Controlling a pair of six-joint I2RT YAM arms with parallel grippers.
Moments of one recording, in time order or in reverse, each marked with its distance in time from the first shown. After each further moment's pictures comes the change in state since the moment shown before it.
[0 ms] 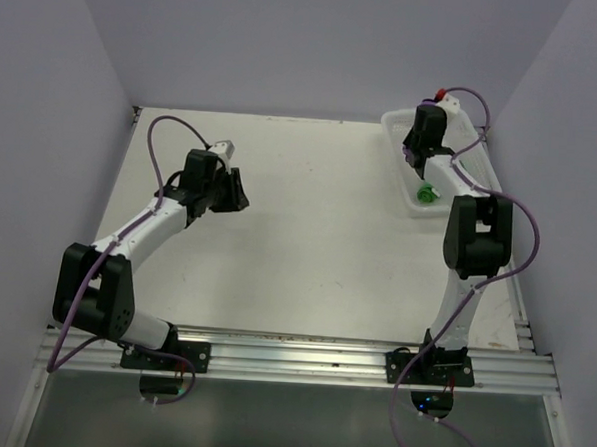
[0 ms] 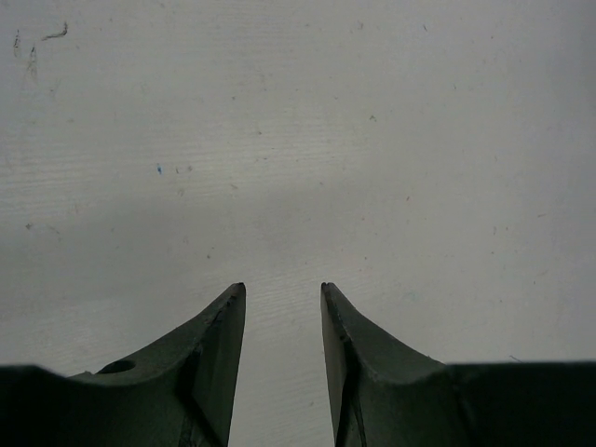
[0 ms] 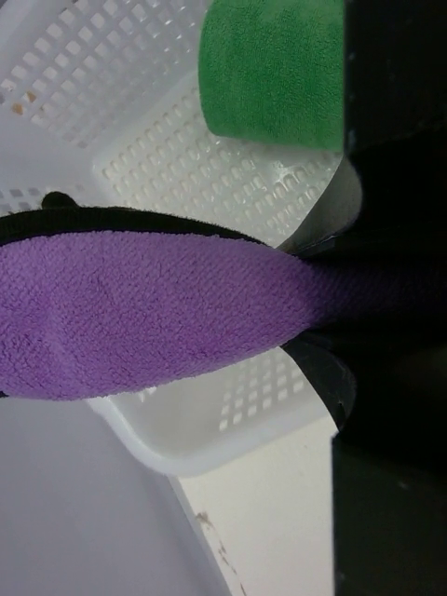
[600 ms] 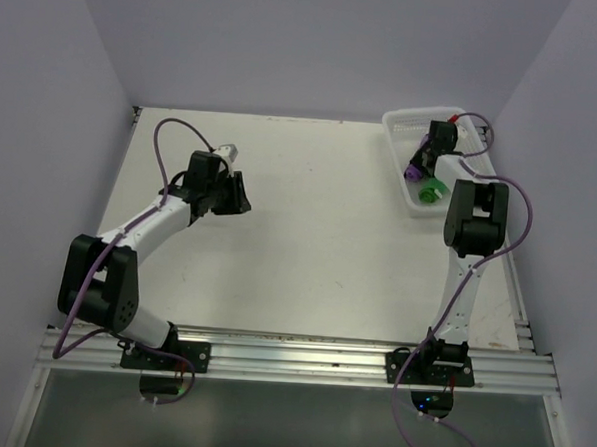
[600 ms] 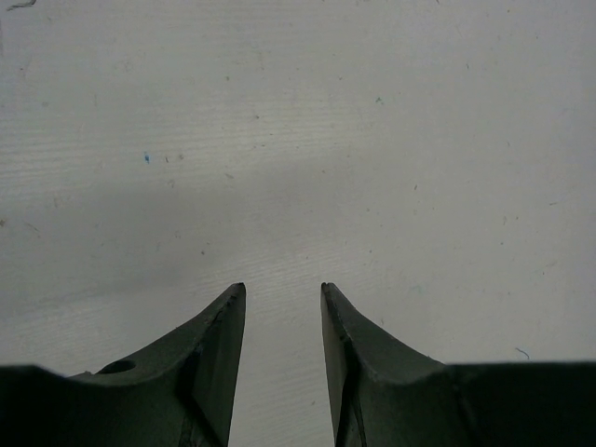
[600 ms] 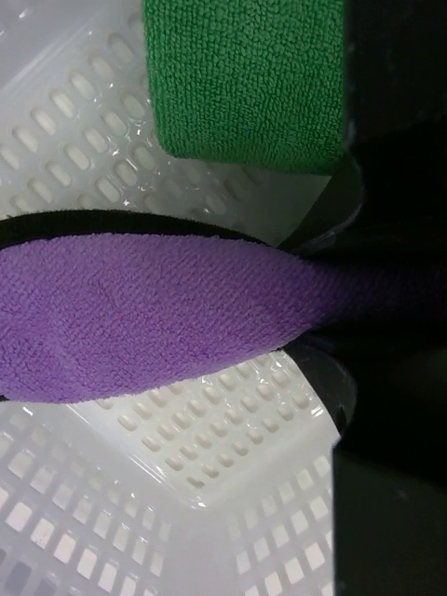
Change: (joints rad) left arm 0.000 0.049 0.002 0.000 0.024 0.003; right arm -0.140 0.279 0.127 -0.147 -0.195 0.169
